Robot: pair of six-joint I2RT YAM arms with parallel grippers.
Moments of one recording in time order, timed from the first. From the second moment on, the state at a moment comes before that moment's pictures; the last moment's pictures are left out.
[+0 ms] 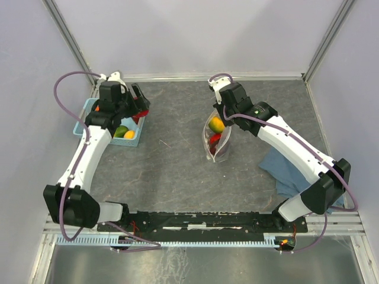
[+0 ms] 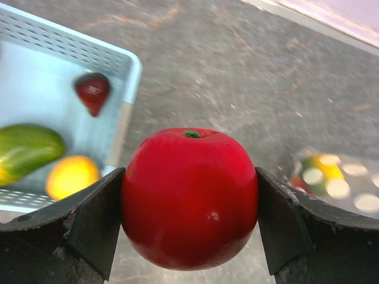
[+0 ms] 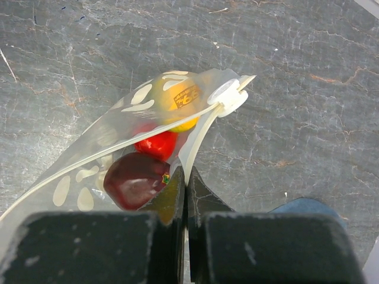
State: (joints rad) left arm -0.11 1.34 1.28 -0.48 0.01 -0.42; right arm 0.66 1.51 1.51 -0.73 0.29 -0.01
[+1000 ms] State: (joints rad) left arm -0.72 1.11 1.04 -0.05 0.13 -0.62; right arm 0.66 1.58 1.69 -0.93 0.21 0.08
